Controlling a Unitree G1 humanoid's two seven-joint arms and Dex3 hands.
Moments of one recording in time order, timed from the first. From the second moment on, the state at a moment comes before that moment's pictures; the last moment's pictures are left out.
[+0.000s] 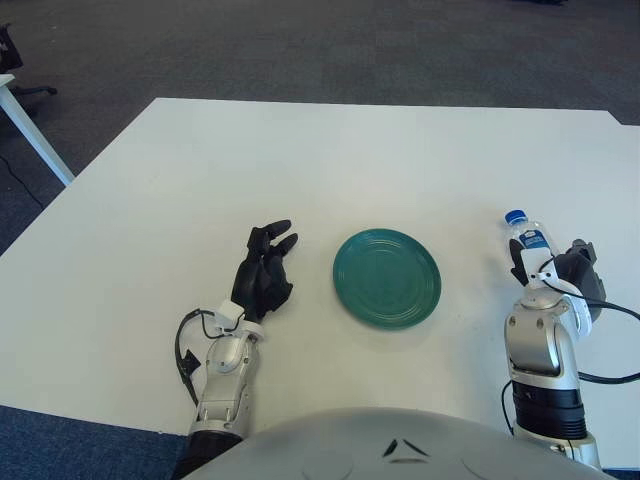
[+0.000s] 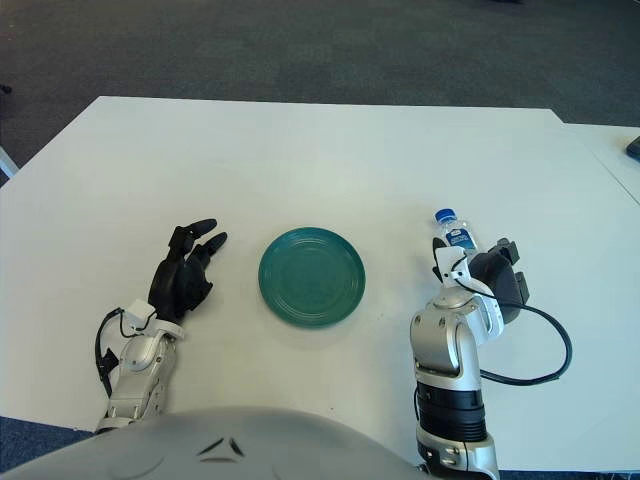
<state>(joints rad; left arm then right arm) 0.28 -0.03 -0.06 0.08 -0.09 -0.38 -0.13 0.02 -0.14 -0.07 -0.34 -0.68 1.06 -0.22</state>
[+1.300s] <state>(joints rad) 0.42 -0.03 -0.10 -0.04 -0.07 -0.36 -0.13 -0.03 -0.34 -0.10 0.00 -0.65 0.90 -0.19</state>
